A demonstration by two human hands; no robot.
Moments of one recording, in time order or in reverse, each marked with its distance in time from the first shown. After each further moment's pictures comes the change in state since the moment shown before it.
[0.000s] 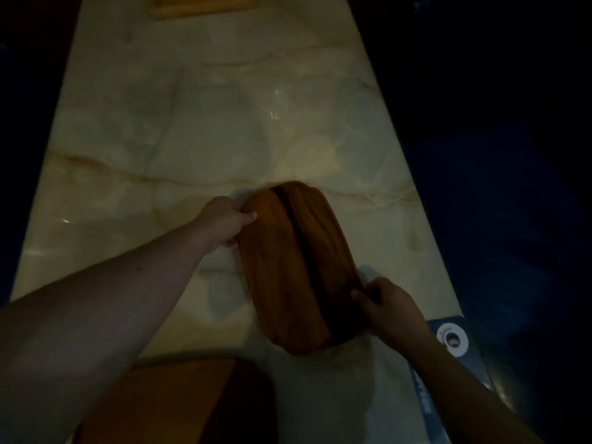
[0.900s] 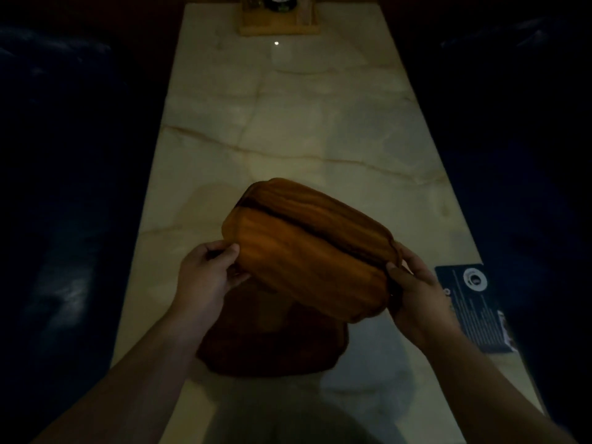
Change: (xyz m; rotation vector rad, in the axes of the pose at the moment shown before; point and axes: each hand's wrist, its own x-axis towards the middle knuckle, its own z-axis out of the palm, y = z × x) left_hand -0.235 -0.164 -0.088 -0.968 0.221 -0.022; right_hand -0.156 -0.086 0.063 1.179 -0.017 0.005
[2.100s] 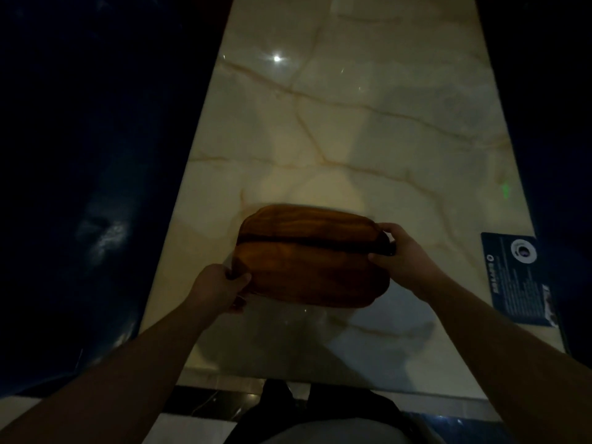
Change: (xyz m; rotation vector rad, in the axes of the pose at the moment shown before) left_hand -0.056 -0.090 -0.108 0.689 0.010 -0.172; right_hand 0.021 0.071 0.007 -1.013 -0.225 0.003
